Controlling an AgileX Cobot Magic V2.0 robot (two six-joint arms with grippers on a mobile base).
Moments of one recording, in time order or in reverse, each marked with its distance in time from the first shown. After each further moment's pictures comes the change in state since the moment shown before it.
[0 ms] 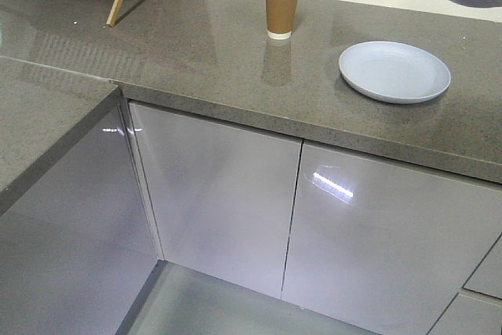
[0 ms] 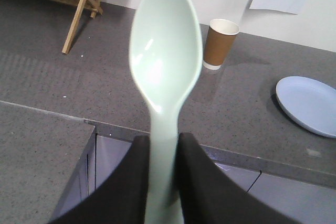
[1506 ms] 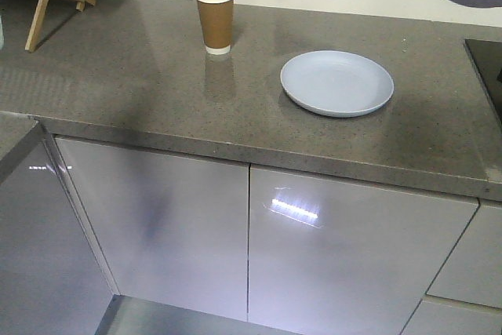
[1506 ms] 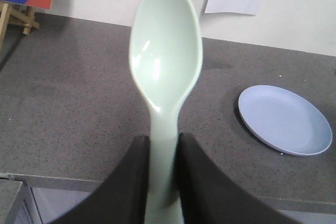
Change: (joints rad) left arm -0.001 0.000 0.000 -0.001 0.000 0.000; right arm 0.000 0.000 0.000 0.000 0.001 0.000
